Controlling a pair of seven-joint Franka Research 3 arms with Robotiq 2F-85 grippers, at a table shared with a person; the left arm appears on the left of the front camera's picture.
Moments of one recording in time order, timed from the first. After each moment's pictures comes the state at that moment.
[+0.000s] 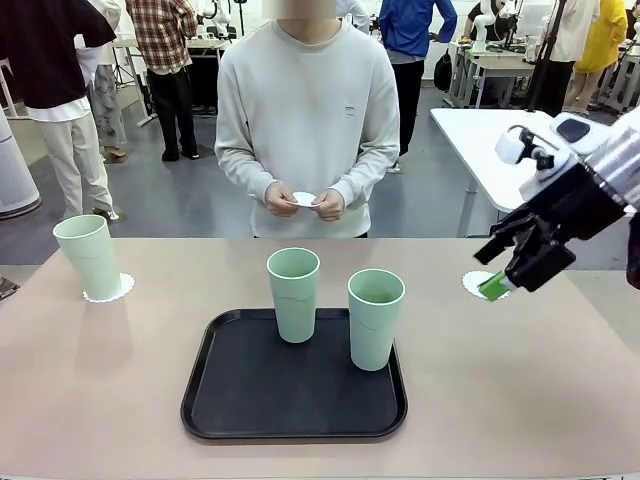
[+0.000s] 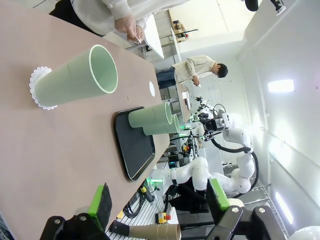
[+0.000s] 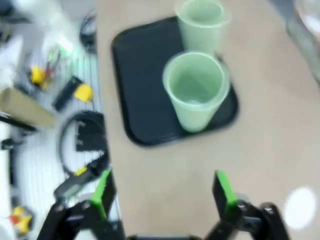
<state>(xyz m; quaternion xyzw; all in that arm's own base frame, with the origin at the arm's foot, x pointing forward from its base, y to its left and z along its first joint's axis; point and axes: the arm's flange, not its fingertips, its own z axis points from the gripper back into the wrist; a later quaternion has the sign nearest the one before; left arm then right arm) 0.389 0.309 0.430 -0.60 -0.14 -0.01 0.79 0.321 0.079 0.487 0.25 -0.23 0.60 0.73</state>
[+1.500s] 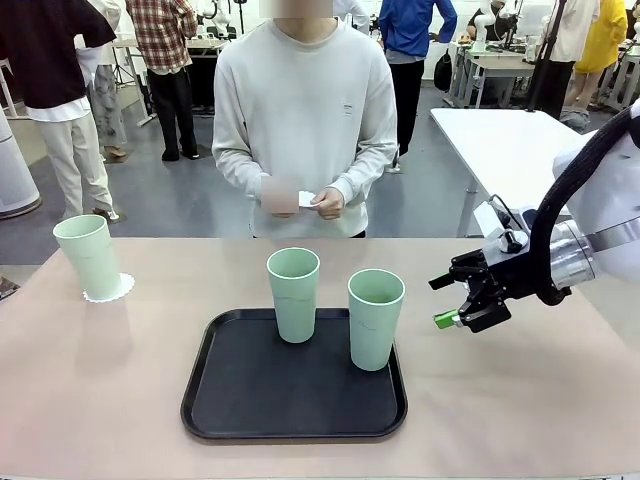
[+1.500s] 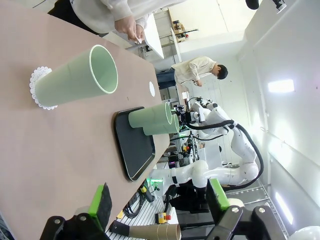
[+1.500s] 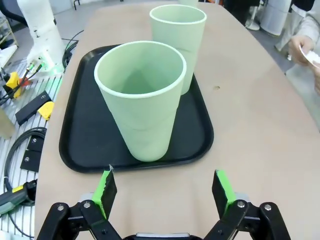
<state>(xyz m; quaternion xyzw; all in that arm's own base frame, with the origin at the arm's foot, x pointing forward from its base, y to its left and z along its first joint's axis) 0.389 0.309 0.429 -0.60 -0.14 -0.01 0.79 0.387 0.071 0.341 0.30 -0.35 0.59 0.66</state>
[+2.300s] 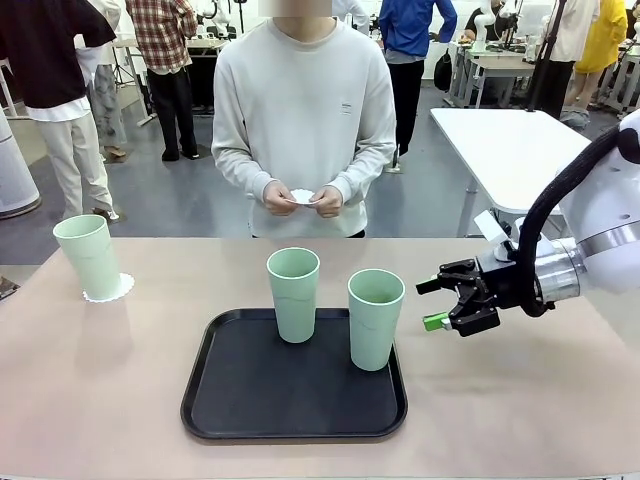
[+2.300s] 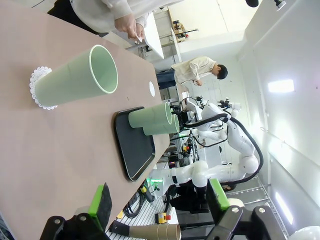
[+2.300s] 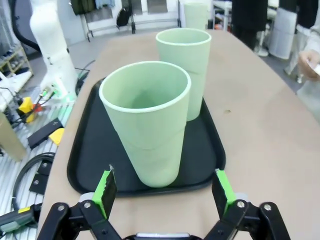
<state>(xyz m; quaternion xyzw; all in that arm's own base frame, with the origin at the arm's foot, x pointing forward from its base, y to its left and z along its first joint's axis) 0.389 0.310 0.429 -0.60 -0.14 -0.01 0.79 0.394 0.077 0.310 0.39 -0.38 0.56 0.62</state>
